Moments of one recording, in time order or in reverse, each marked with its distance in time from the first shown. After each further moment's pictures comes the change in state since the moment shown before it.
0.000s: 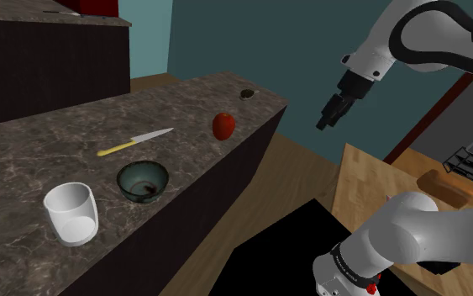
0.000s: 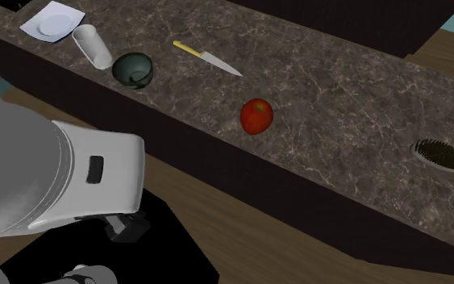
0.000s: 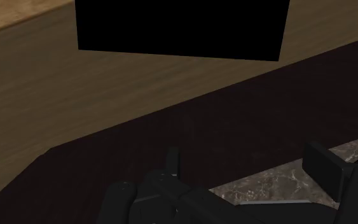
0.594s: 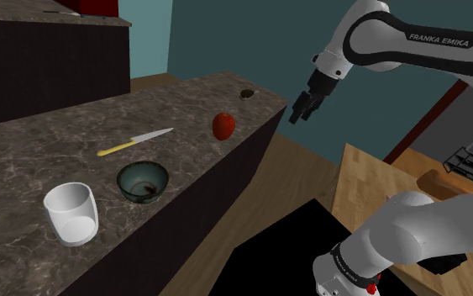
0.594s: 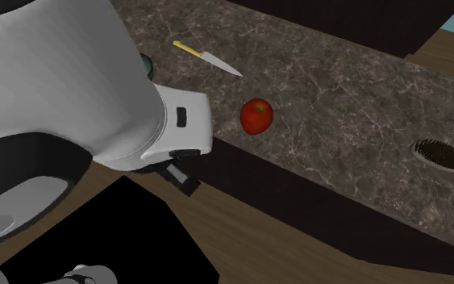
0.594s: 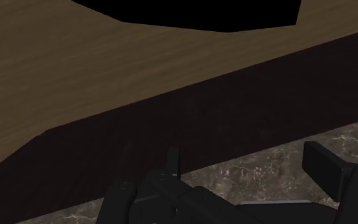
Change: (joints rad) arm 0.020 0.244 0.013 0.069 0.002 0.197 -0.021
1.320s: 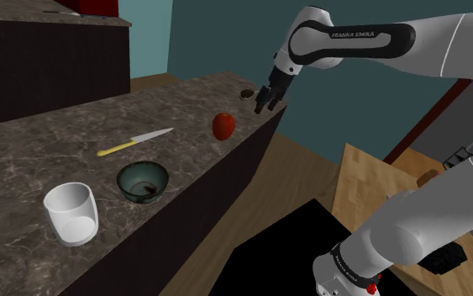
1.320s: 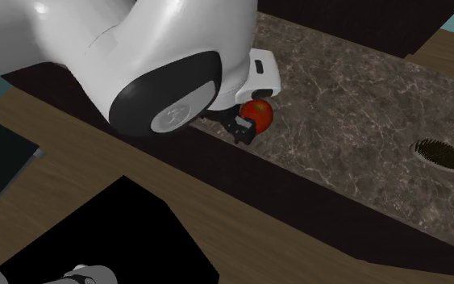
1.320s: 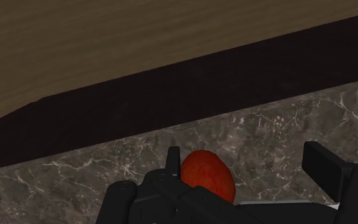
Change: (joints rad) arm 0.022 0.415 0.015 0.250 -0.007 0.201 -0.029
